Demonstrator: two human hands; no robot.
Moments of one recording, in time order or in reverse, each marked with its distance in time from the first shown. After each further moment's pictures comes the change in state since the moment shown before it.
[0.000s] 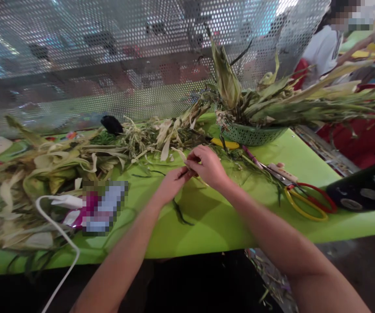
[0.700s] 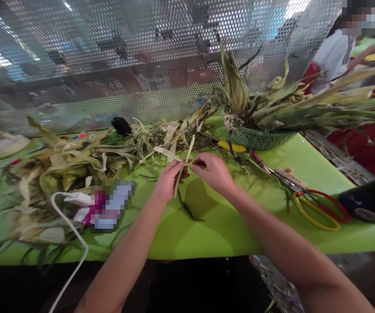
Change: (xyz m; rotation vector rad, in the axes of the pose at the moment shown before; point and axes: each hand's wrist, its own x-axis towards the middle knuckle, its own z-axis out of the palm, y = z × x) left_hand 0.005 -0.007 -0.009 -0.711 0.302 -0.195; right_hand -0.003 -0.003 0.002 -0.037 -0.101 0.111
